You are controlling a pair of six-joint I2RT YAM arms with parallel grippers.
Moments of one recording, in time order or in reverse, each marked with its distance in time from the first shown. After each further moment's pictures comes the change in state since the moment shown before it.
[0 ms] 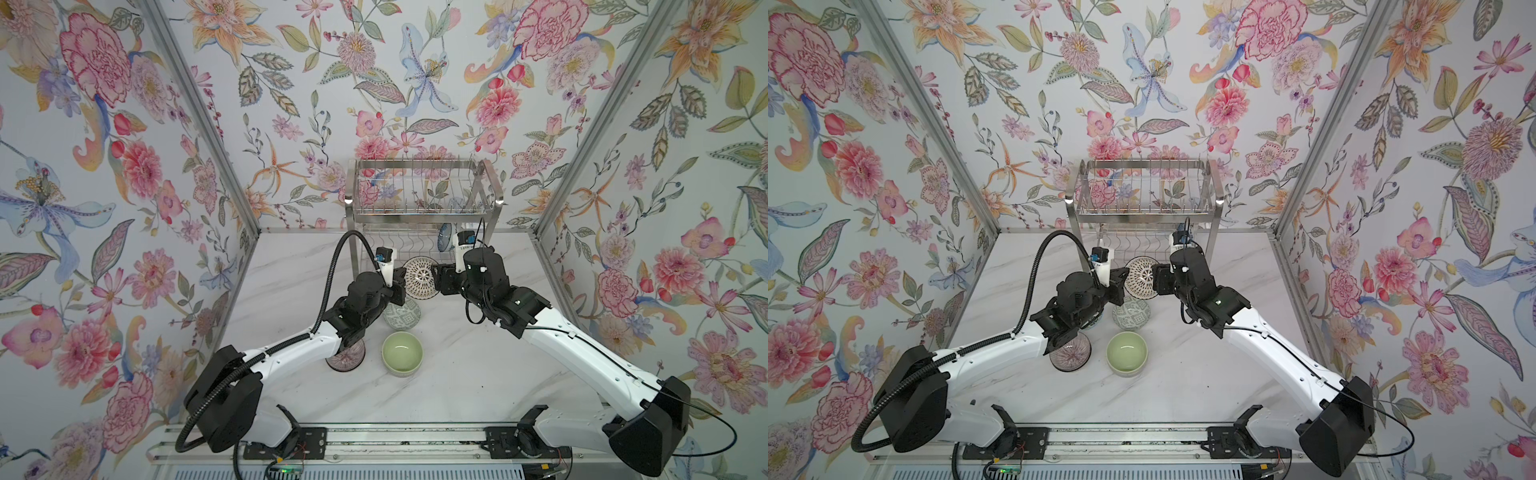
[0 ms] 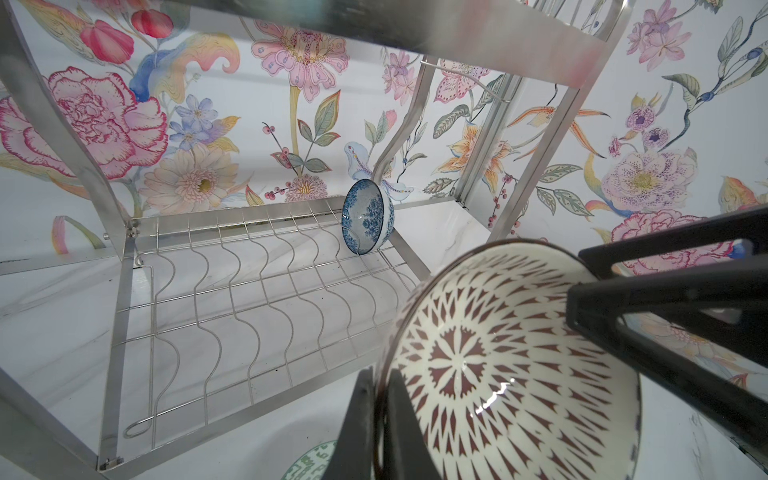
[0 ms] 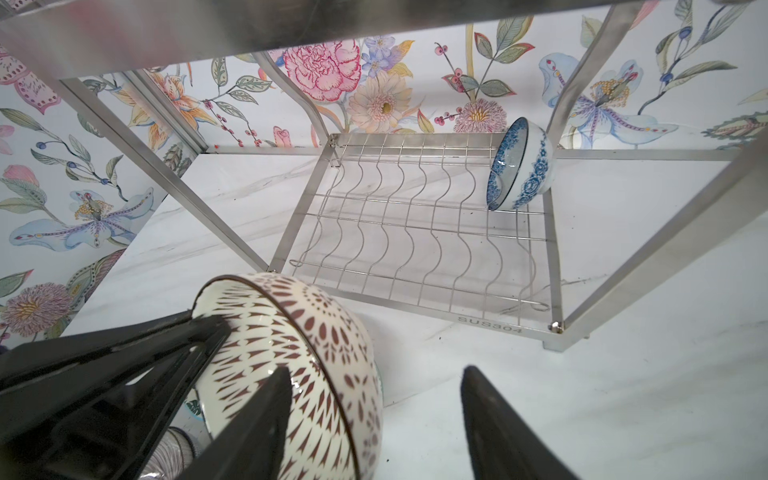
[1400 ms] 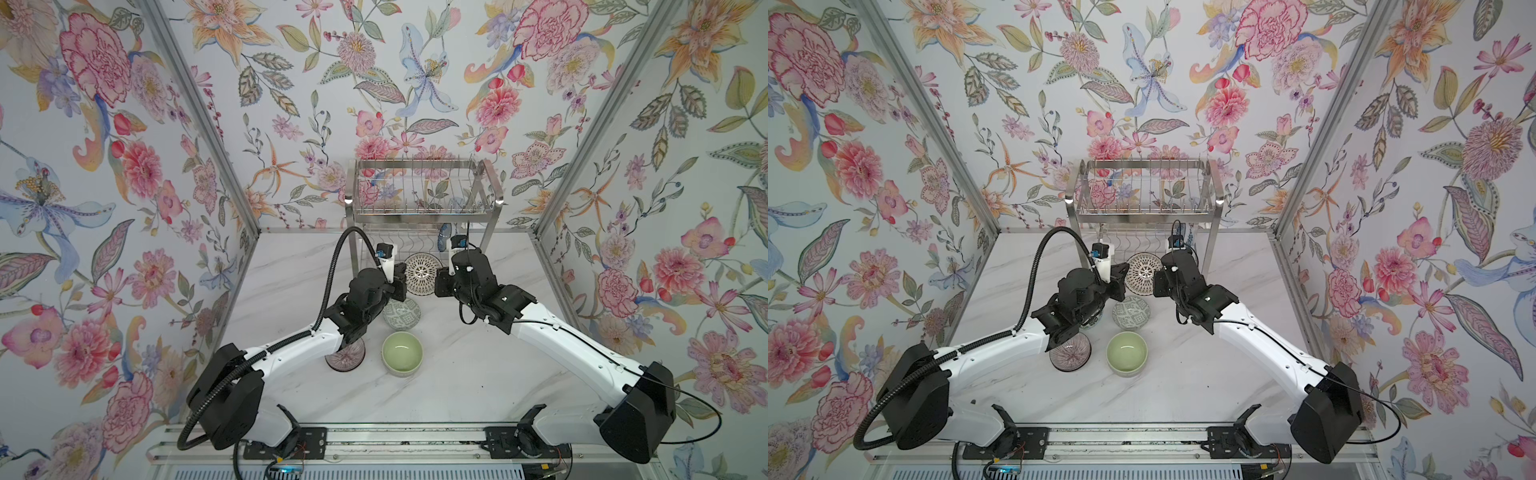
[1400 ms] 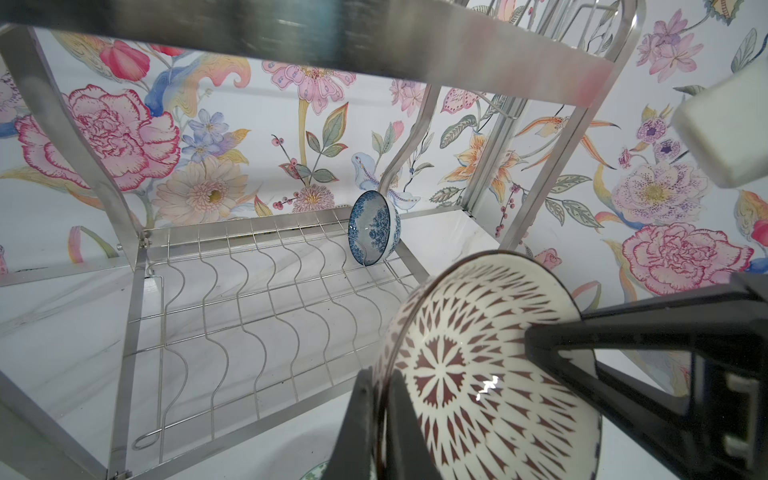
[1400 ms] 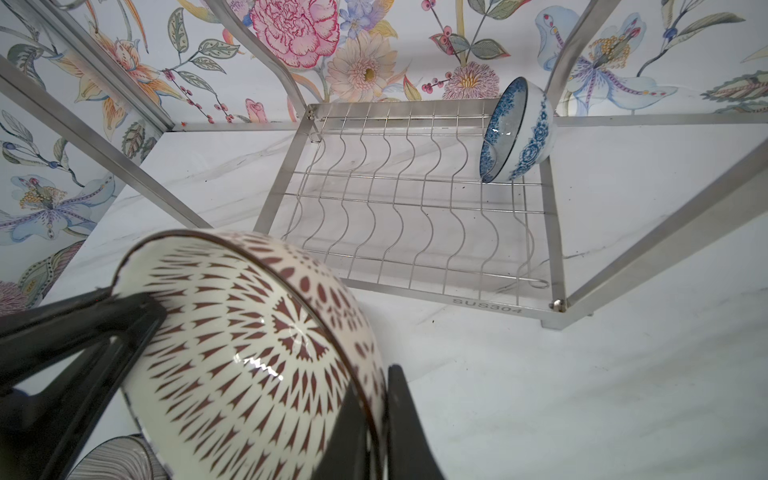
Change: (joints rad) left arm 0.000 0.016 0.040 -0.012 -0.025 0.005; right arm 0.014 0.068 -0.003 -0.008 0.034 0.028
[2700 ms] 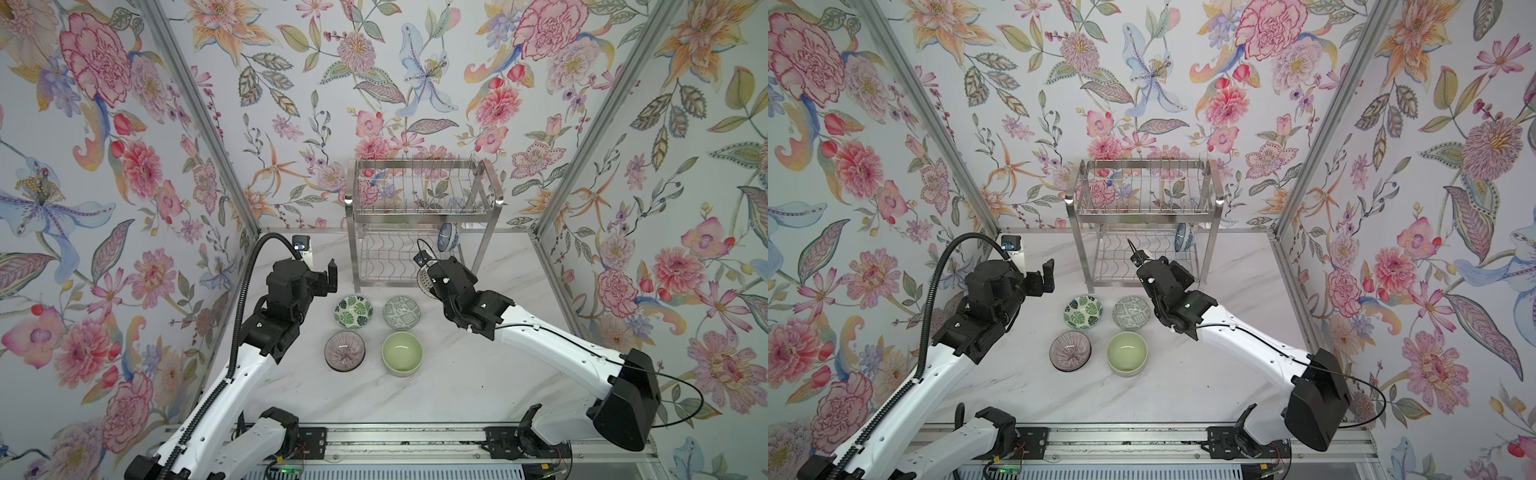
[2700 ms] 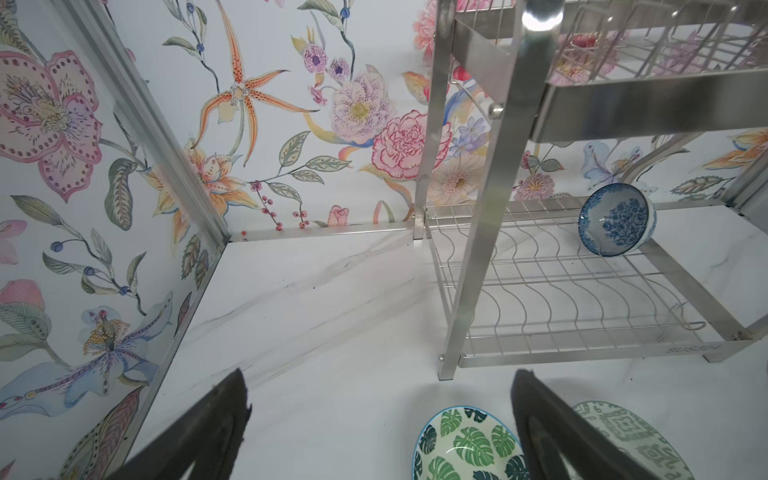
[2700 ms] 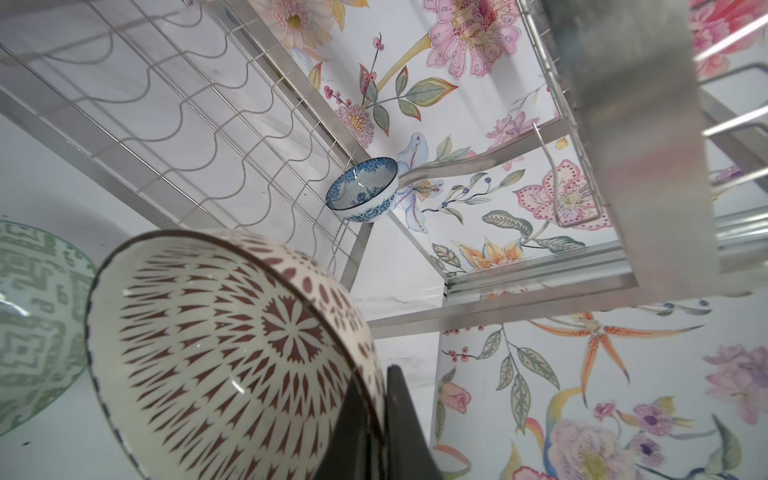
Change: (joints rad) left arm 0.419 -0.468 0.016 -0.634 -0.101 0.214; right arm 0.139 0.128 0.028 0.059 0.587 -0.932
